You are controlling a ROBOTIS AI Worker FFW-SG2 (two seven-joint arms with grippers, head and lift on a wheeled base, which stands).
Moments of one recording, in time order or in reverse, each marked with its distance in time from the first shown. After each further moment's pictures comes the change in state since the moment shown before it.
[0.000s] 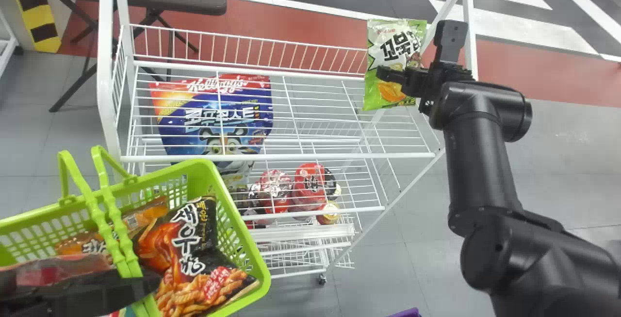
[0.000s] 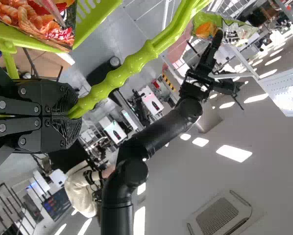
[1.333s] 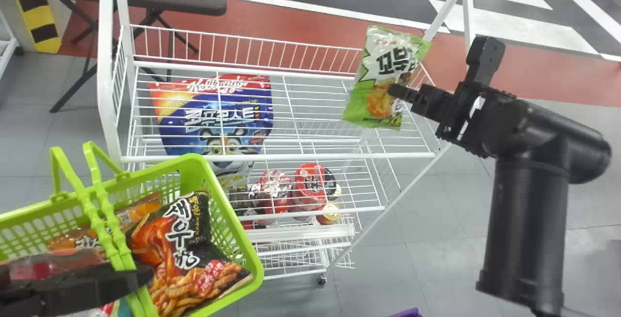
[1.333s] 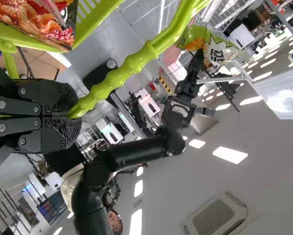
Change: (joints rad) left arm -0.019 0.000 0.019 0.013 0.006 0.001 0.000; right arm 0.398 0.006 -0.084 -0.875 -0.500 0.726 0.028
